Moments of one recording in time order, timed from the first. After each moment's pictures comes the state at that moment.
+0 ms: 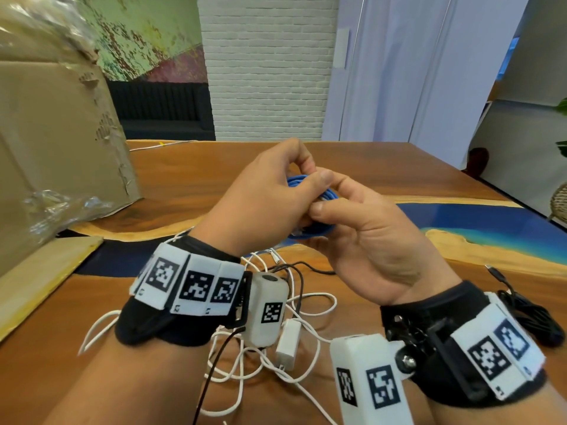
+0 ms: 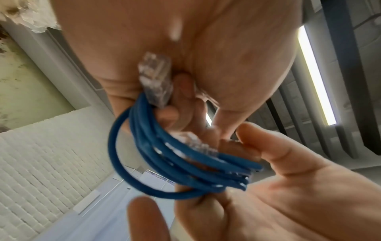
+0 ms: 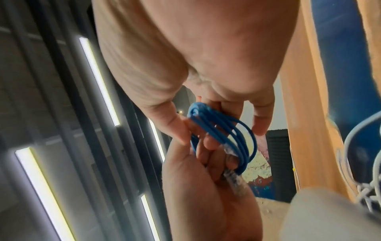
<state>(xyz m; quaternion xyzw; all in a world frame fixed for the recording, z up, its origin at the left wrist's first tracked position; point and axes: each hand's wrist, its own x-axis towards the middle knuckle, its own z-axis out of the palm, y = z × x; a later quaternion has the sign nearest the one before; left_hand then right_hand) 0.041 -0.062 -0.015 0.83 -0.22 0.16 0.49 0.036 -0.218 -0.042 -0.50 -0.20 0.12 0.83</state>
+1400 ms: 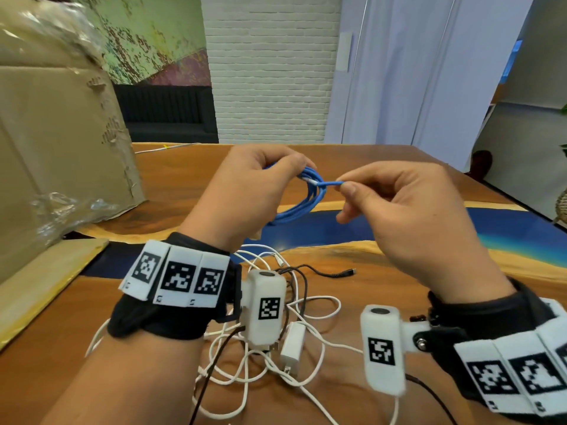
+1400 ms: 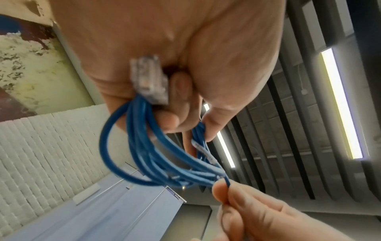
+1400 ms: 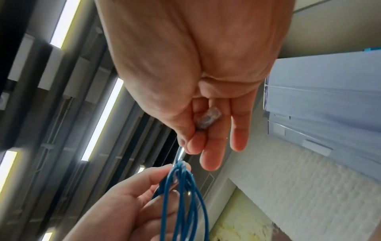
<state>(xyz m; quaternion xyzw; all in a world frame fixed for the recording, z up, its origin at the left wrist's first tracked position) 0.045 -0.050 -0.009 0.79 -0.17 0.20 0.56 0.034 -0.247 -0.023 -0.80 -0.24 -0.24 0.49</state>
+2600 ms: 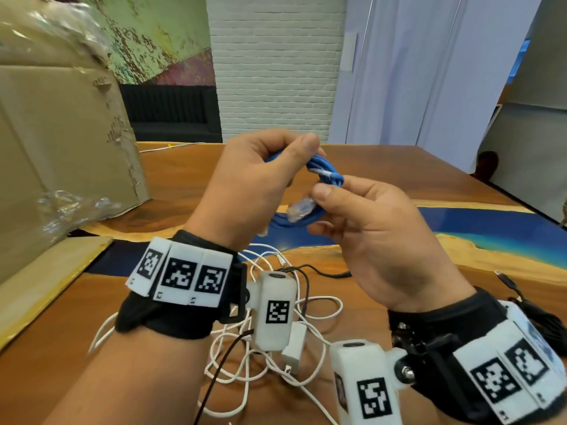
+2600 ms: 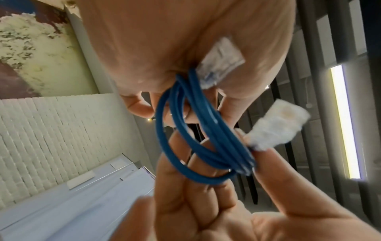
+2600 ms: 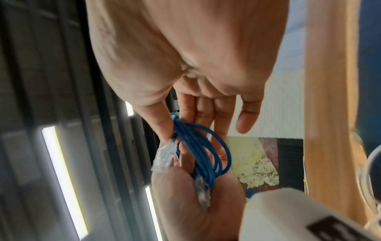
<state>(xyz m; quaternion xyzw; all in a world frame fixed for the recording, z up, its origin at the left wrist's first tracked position) 0.040 -0.055 -0.005 0.72 -0.25 0.27 0.59 0.027 -0.215 -0.035 -0.60 -0.24 0.01 0.76</state>
